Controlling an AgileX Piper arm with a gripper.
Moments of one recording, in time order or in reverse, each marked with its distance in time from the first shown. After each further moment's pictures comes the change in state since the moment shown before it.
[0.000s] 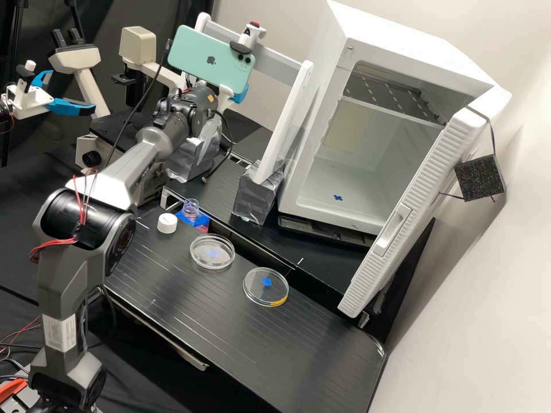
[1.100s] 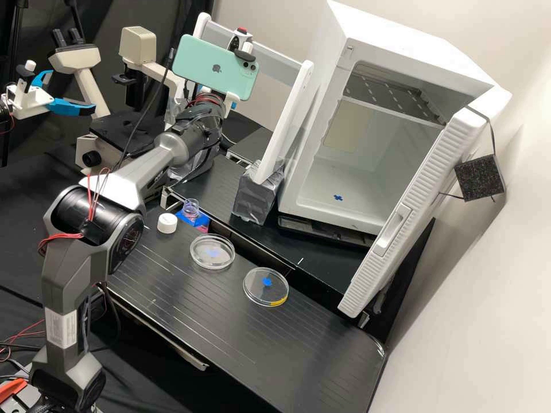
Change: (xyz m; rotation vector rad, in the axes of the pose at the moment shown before) arm 0.008 0.007 0.010 -0.014 0.134 -0.086
